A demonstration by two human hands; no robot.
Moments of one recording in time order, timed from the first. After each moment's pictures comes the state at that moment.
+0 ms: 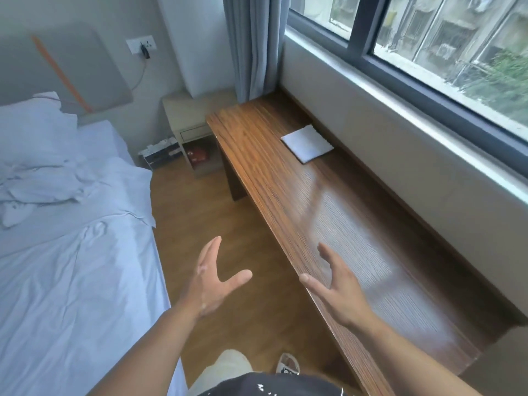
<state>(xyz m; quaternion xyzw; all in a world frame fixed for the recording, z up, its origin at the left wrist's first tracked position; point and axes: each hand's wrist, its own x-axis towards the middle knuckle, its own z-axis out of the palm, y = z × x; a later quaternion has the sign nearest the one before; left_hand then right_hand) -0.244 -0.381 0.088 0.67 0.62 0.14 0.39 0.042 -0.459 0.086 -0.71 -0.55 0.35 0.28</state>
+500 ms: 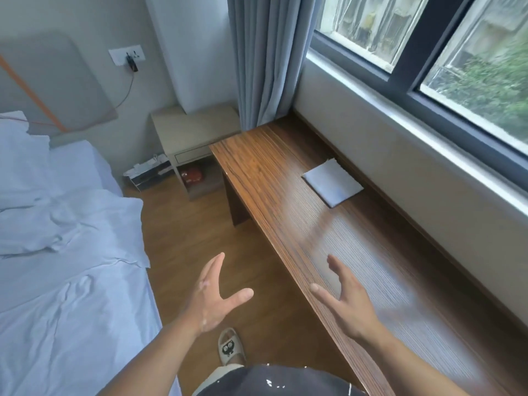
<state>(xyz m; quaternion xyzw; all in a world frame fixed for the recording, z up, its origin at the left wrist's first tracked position) -0.310 -0.157 0.064 0.69 0.59 0.08 0.42 -0.015 -0.253 0.081 -0.74 -0.50 0.35 0.28</state>
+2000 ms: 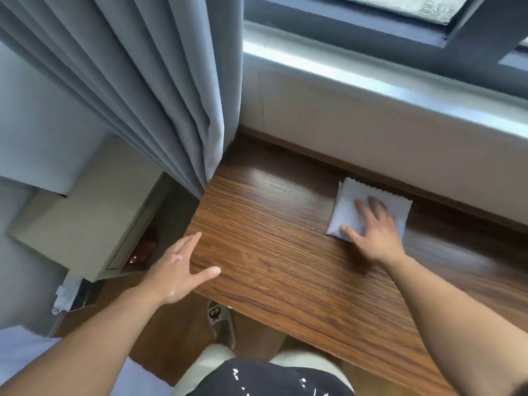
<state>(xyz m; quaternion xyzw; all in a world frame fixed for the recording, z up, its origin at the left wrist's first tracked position) -0.210 0.456 0.001 0.86 0.33 -0.29 0.27 0.110 0.134 -0.056 -0.94 -0.24 0.22 0.10</state>
